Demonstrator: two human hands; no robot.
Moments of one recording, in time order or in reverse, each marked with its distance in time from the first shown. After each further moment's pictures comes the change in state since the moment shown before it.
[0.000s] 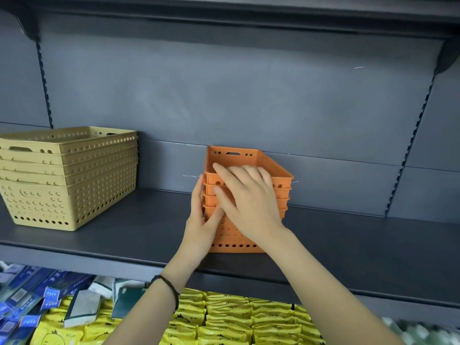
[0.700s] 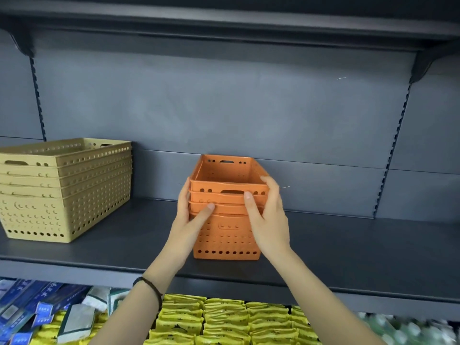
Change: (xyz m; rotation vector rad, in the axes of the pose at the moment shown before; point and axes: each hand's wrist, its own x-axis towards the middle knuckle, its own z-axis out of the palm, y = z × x) left_hand 0.003 0.024 -0.021 -0.156 -0.045 -0.077; right_hand -0.036 0.021 0.001 0.558 0.045 0.610
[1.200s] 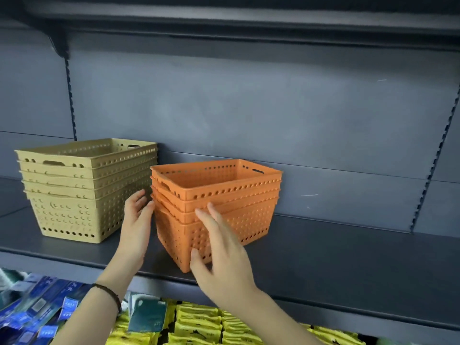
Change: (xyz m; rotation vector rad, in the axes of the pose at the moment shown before) left_hand 0.022 -0.008 -0.134 0.105 0.444 -0.051; right_hand -0.060 -0.055 0.091 0.005 -0.269 -0.498
